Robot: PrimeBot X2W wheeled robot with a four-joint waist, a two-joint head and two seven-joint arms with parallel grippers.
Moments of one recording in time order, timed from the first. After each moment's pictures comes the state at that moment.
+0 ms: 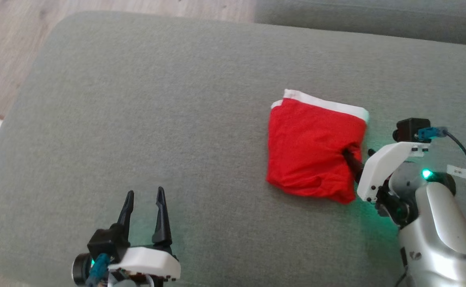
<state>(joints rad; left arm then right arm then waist) -0.08 0.22 -0.54 0.23 -0.60 0.30 -0.25 -0.37 -0.05 -0.03 0.47 0.23 0.12 0.56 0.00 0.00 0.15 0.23</state>
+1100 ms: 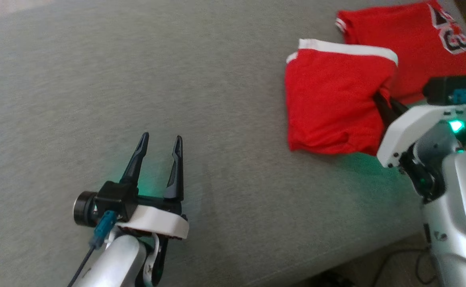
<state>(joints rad) -0.25 0.24 -0.56 0.12 -0.47 0.24 -0.17 -0.43 -0.16 0.06 0.27 0.28 0.12 0.49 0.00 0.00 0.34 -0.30</state>
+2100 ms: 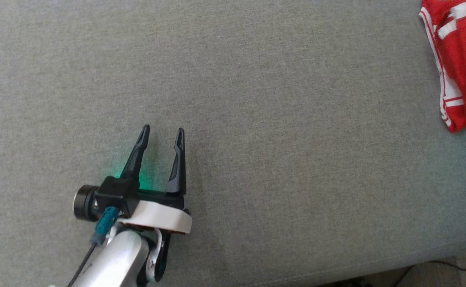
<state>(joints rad) -0.26 0.25 -0.58 0.07 -0.47 0.27 -0.15 -0.64 -0.50 -0.21 0.44 0.13 0.12 0.54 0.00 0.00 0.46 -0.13</state>
